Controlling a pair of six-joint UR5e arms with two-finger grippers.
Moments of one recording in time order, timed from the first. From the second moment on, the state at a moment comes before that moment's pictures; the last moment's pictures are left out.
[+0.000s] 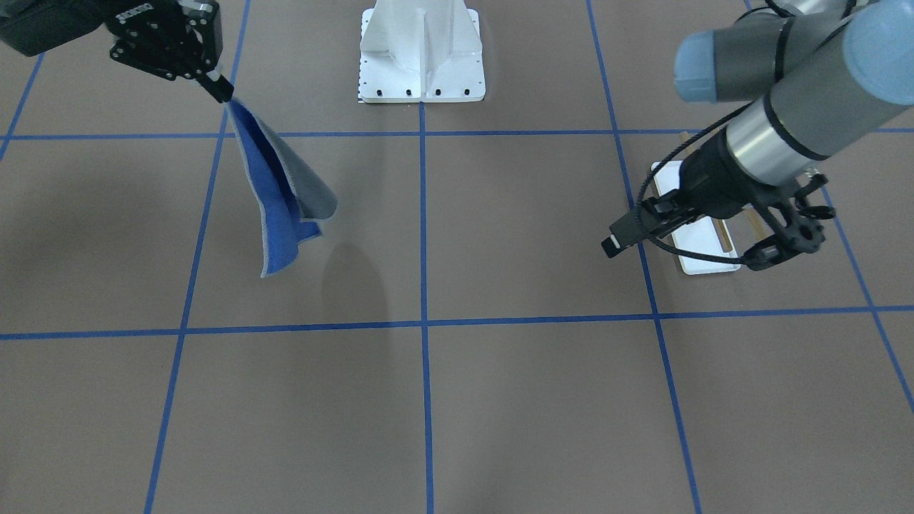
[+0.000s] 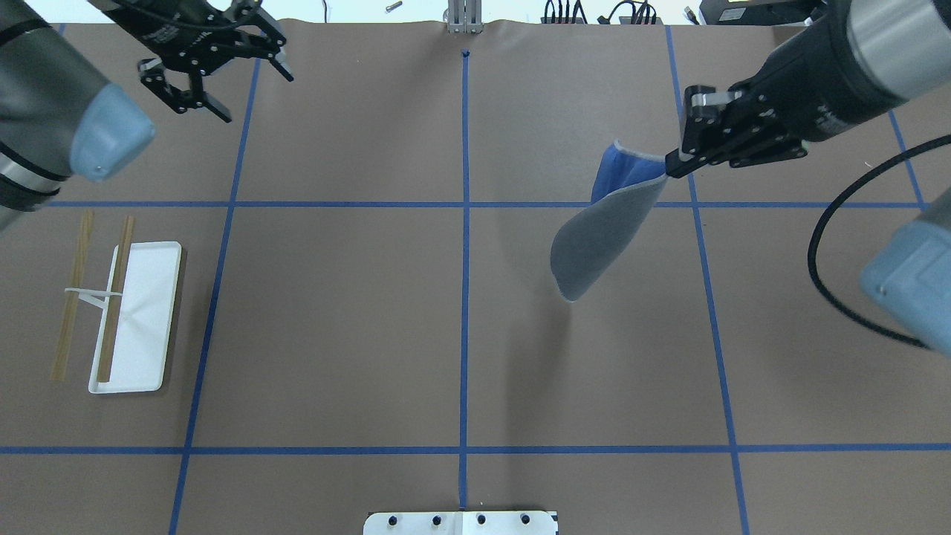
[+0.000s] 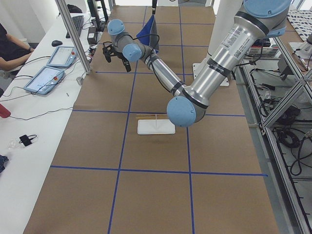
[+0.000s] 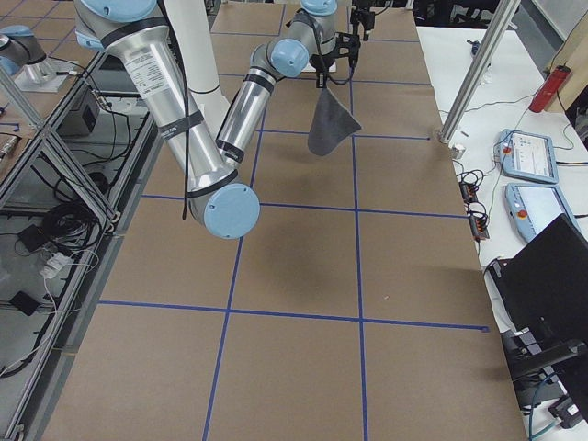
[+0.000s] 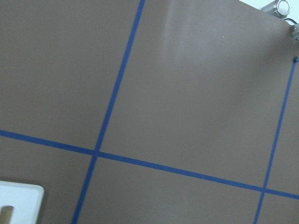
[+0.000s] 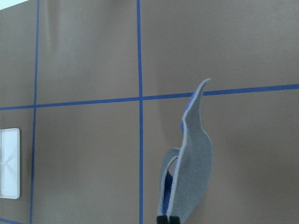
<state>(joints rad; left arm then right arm) -1.04 -2.24 -1.68 -1.65 -2.44 -1.42 0.93 -1.09 2.26 -1.73 2.29 1.12</state>
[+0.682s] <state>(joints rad) -0.85 -2.42 -1.62 -1.71 -2.33 -1.70 0.66 -0.99 2.31 -1.72 2.01 1.08</state>
